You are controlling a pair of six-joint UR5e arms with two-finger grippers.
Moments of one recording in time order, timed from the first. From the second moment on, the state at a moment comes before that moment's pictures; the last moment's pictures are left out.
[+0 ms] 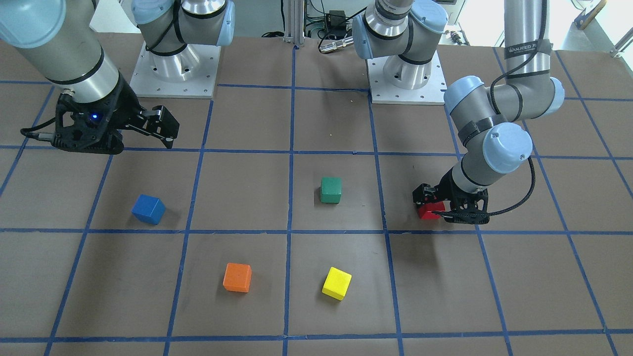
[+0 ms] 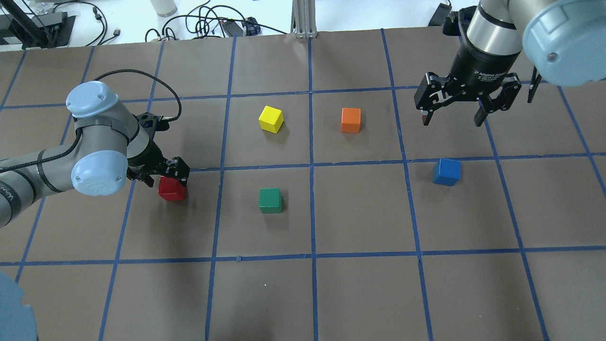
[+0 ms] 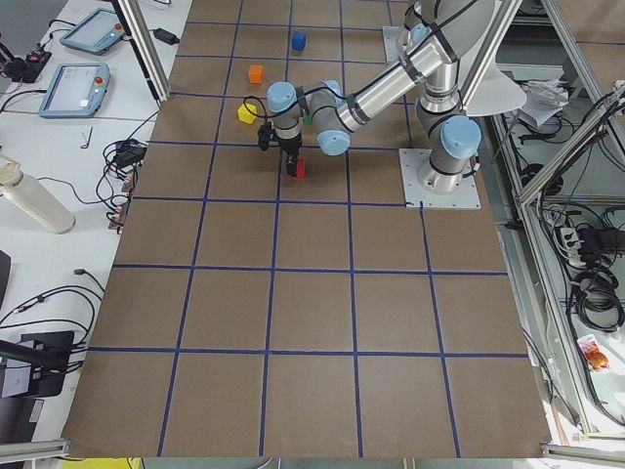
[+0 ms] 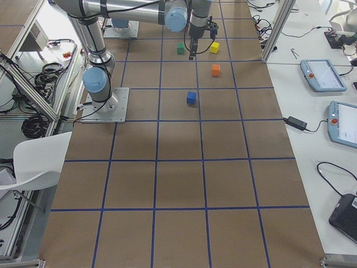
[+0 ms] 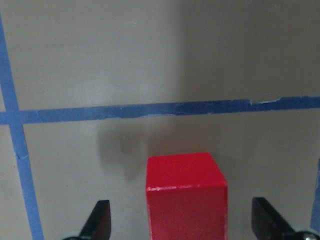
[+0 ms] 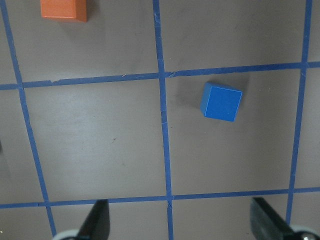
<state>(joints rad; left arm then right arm) -1.33 -1.86 -2.02 -0.94 1.56 0.28 1.52 -1.50 1.60 -1.54 -1.55 0.01</state>
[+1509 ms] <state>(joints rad) -1.60 -1.86 -1.68 -1.25 1.55 0.00 1.52 -1.51 1.60 -1.54 -1.55 0.01</state>
